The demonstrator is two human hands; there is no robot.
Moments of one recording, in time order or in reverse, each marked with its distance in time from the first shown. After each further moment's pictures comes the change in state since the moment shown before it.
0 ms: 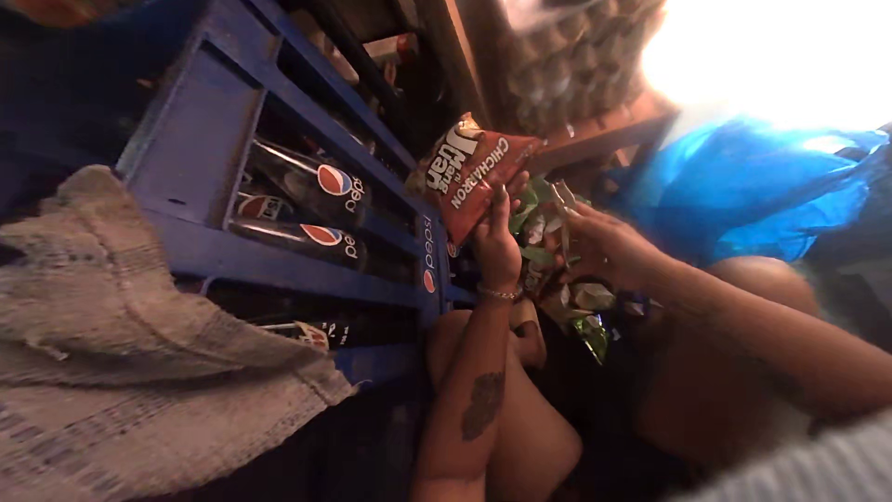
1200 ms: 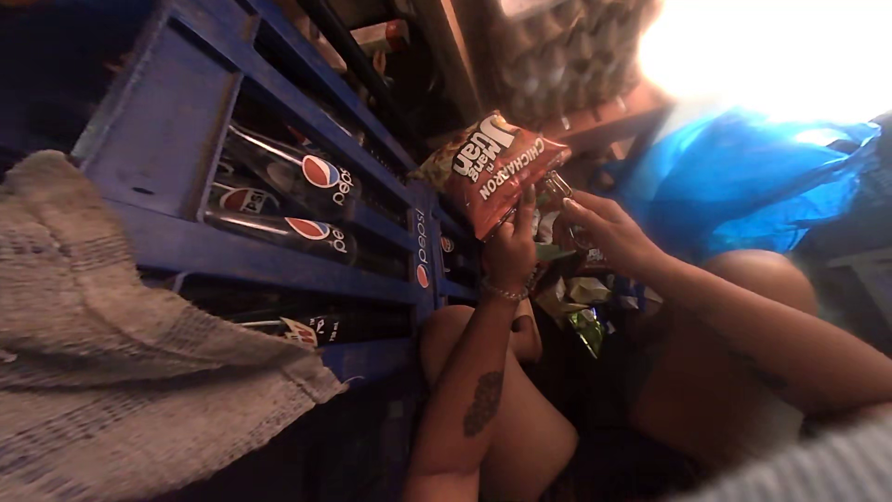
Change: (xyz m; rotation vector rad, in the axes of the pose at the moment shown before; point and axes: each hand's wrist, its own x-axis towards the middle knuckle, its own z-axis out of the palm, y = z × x) left_hand -0.018 -0.001 0.011 0.316 -0.025 0.045; right_hand 0.006 0.011 -0.016 -0.436 0.066 -0.381
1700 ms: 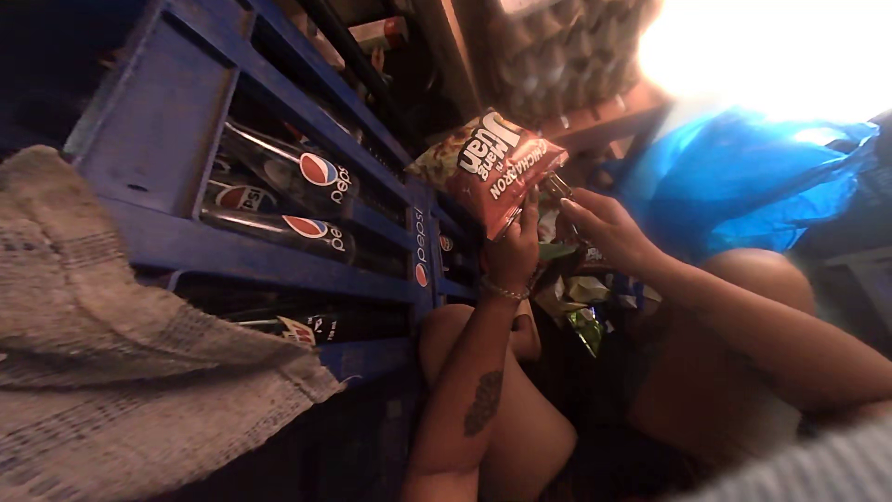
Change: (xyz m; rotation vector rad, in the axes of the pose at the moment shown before) left_hand -0.001 -0.007 0.001 0.178 -0.014 0.110; right_hand 0.000 -0.002 0.000 -0.129 0.043 -0.025
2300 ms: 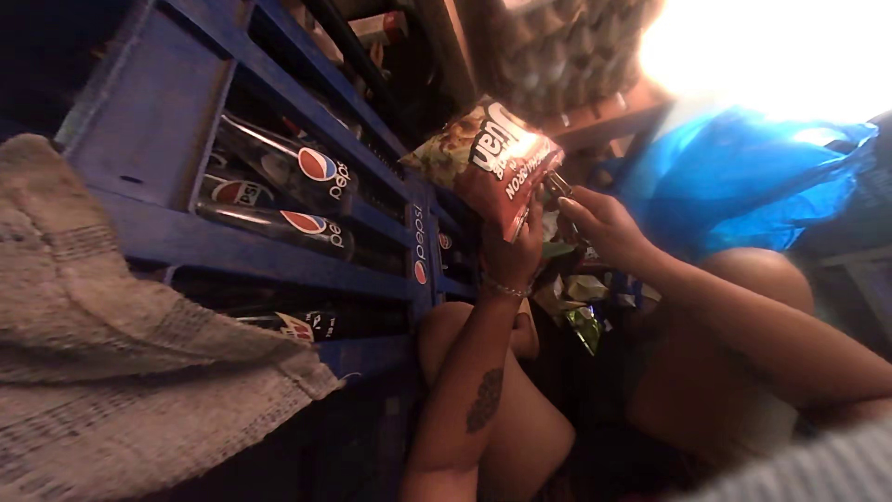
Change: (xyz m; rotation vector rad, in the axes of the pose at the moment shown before) left_hand -0.001 -0.008 0.000 0.238 0.001 0.127; right_hand 0.003 -0.001 0.003 -0.101 0.015 0.017
